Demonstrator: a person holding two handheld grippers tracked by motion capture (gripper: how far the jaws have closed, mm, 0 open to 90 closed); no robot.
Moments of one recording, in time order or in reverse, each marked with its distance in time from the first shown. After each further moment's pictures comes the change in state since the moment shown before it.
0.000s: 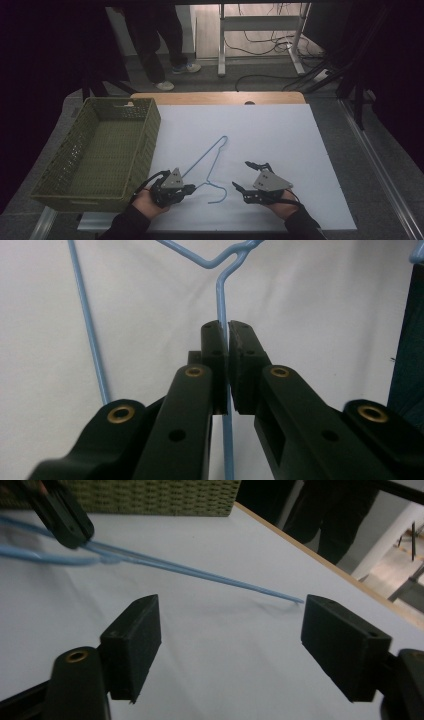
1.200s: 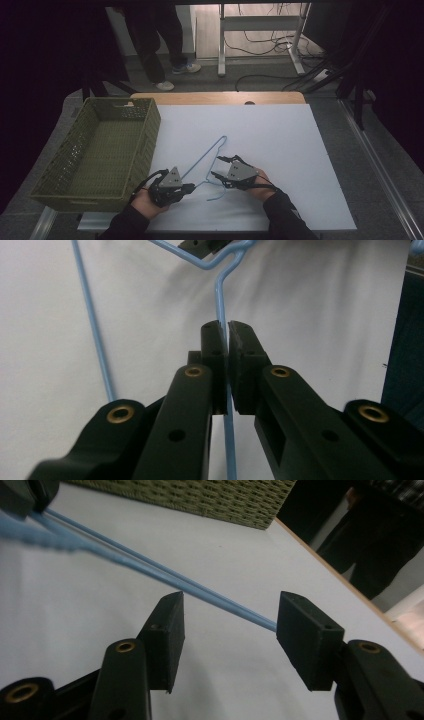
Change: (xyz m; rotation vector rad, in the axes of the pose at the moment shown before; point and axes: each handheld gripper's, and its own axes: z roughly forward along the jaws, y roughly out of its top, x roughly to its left) left arm 0.001 0.001 -0.004 -0.013 0.002 -0.003; right arm 0.001 0.000 0.081 -0.034 0.117 -0.188
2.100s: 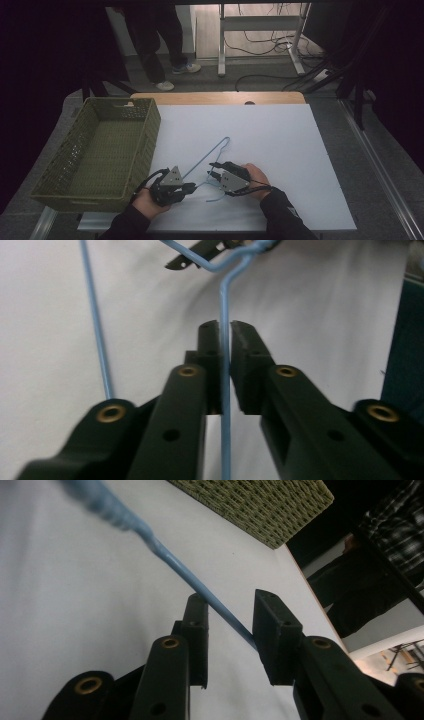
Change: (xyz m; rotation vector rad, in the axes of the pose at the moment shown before) left arm 0.003 0.003 0.002 -0.005 0.005 -0.062; right arm 0.013 0.006 0.011 -0.001 -0.010 -0.301
